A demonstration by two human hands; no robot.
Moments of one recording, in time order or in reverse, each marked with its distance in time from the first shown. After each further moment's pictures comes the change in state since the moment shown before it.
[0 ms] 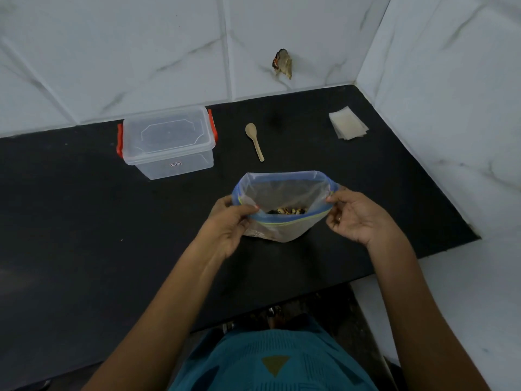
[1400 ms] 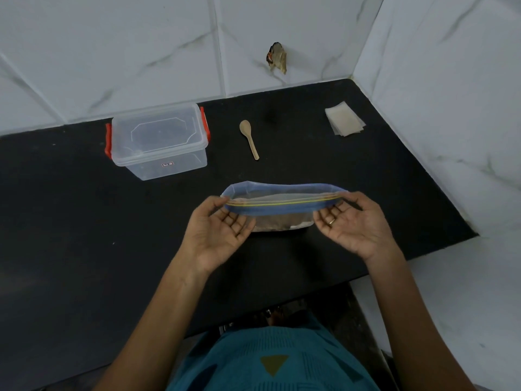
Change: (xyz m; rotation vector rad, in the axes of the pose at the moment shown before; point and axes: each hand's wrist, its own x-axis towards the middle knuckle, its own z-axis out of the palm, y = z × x) left_hand -0.011 0.000 -0.014 -0.397 -0.148 -0.164; right_hand -0.008 0.011 -0.009 0.454 -0.076 0.034
